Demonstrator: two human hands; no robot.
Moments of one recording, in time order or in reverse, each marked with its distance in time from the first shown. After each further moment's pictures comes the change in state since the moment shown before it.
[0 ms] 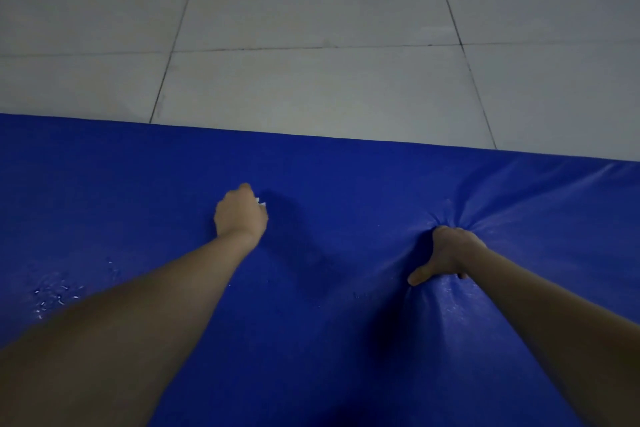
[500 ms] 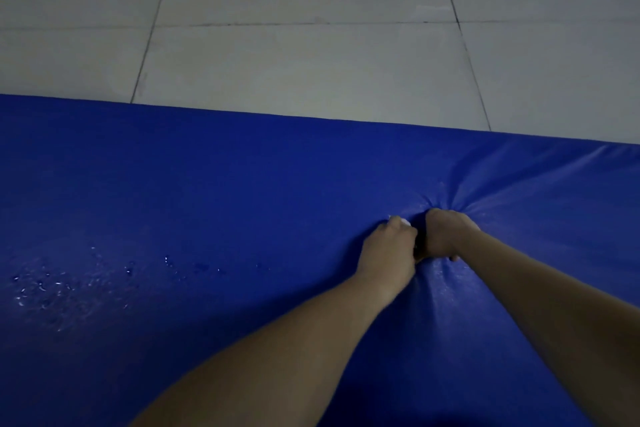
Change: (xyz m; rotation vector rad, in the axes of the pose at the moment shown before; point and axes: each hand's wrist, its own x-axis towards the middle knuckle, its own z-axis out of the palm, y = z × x) left_hand -0.154 0.167 0.091 -0.142 -0.245 0.695; right_hand 0.008 -0.001 0.005 -0.059 0.041 -0.030
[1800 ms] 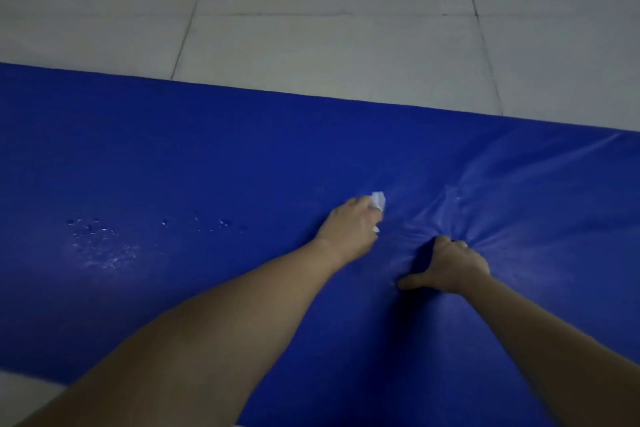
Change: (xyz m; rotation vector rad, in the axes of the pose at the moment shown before) left_hand -0.051 -0.056 -0.032 0.173 -0.032 0.051; right_hand -0.078 -0.009 0.086 0.201 0.005 0.111
